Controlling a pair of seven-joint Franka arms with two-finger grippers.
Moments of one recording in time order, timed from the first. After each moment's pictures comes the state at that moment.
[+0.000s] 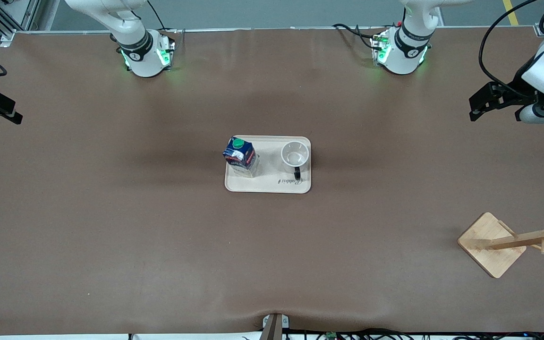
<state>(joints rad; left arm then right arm) 0.05 -0.03 -0.18 -1.56 0.03 1.54 -0.10 0.07 0.00 -0.17 -1.48 0.04 1.47 -0.07</state>
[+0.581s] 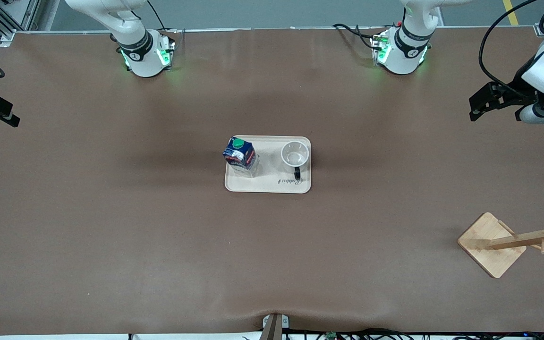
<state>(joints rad) 0.05 -0.03 -0.18 -1.56 0.03 1.54 -0.10 0.07 0.01 -0.17 -1.48 0.03 1.50 -0.07</state>
